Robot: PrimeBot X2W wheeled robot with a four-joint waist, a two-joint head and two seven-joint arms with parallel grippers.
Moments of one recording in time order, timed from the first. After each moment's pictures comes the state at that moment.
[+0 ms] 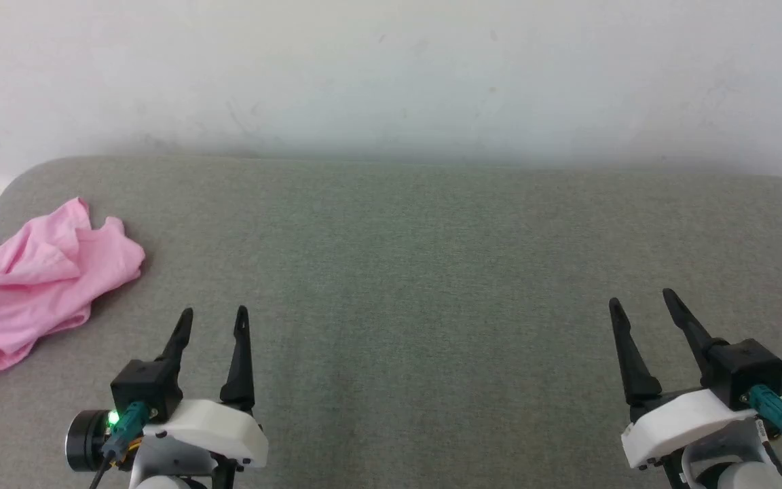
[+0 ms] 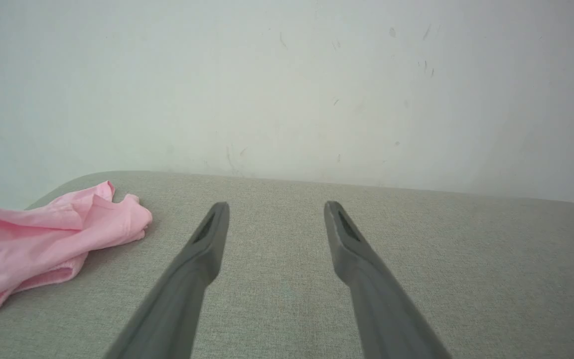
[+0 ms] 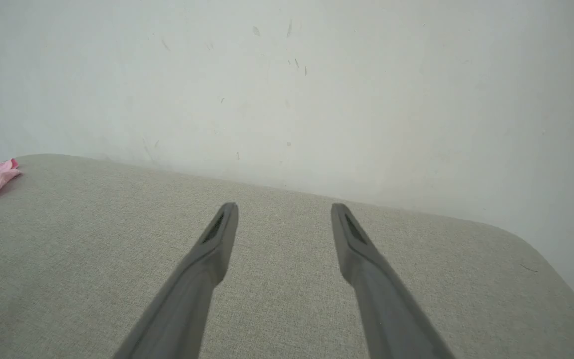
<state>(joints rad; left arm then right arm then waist) 0.01 0.05 0.00 0.02 -0.11 -0.01 -0.07 0.02 -0.05 -0.01 0.00 0.04 0.13 -0.07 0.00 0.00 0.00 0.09</state>
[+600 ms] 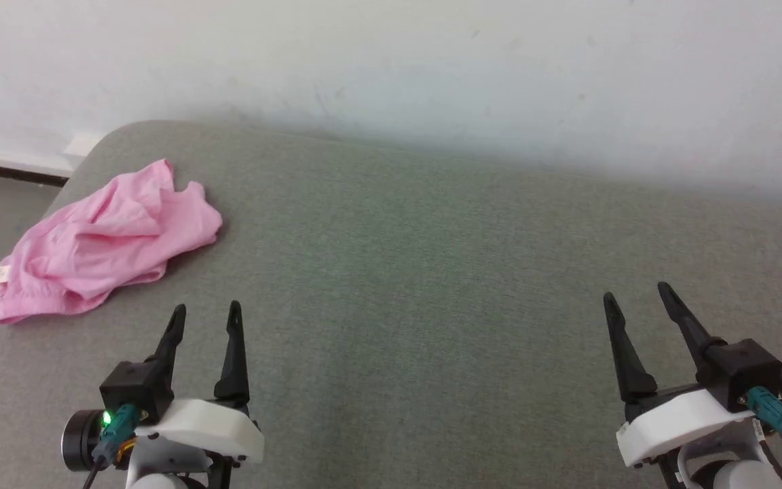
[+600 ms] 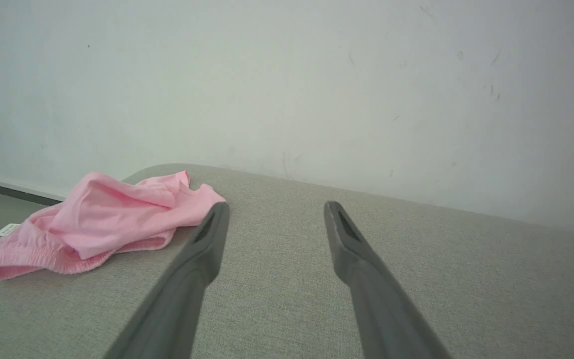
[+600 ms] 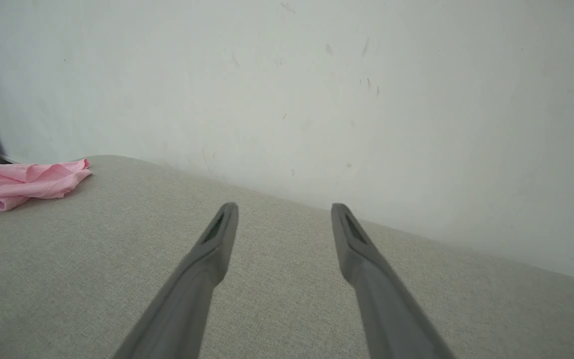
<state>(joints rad) 0.00 0.05 0.01 0.03 -0.13 -0.01 -0.11 0.02 -0.05 0.01 -0.02 0.04 0.13 -0.09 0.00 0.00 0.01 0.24</state>
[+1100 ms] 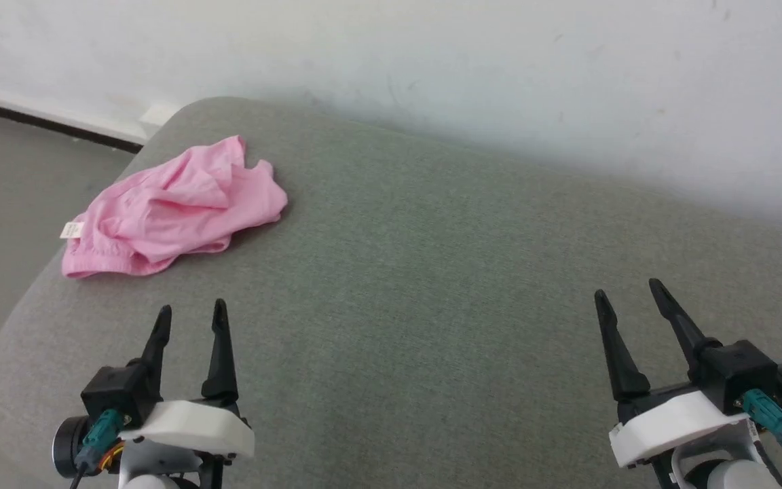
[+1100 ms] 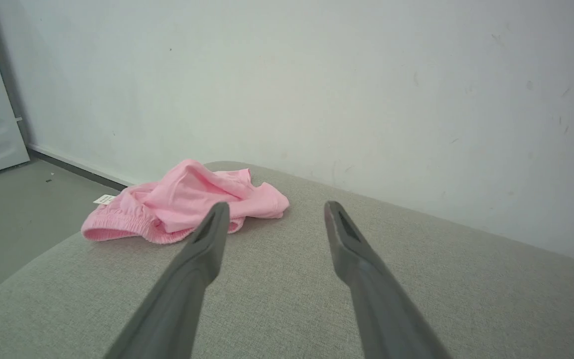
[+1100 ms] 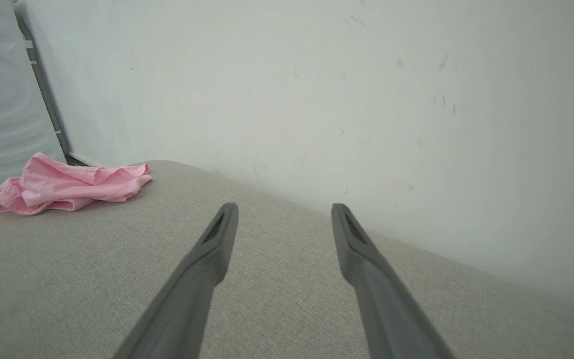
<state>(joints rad) 0.00 0.05 0.03 0.04 -0.18 0.00 -0.14 0.02 -0.05 0.03 -0.03 0.05 0.13 -0.11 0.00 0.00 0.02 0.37</state>
